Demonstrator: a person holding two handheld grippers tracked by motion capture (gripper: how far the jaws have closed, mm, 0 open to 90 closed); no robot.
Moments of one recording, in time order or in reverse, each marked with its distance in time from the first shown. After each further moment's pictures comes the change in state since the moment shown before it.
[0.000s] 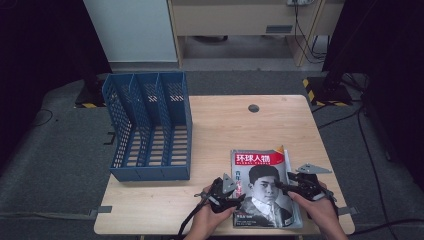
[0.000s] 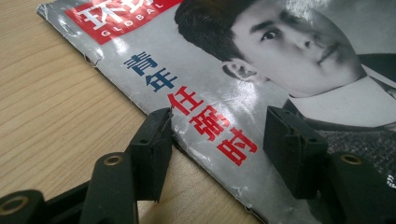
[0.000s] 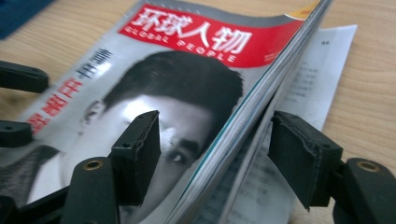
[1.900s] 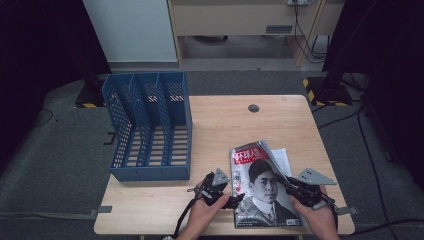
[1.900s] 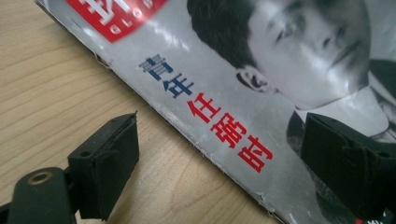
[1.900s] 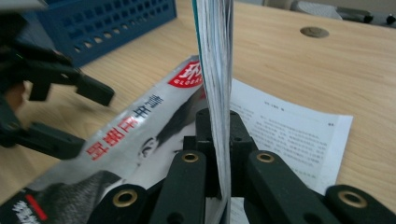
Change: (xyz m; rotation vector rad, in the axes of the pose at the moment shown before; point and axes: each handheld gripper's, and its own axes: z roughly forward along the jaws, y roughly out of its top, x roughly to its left) left arm 0.023 -0.001 -0.003 -0.041 -0.107 -0.084; right arm 0.036 0.009 -0.034 -0.232 0.039 -0.192
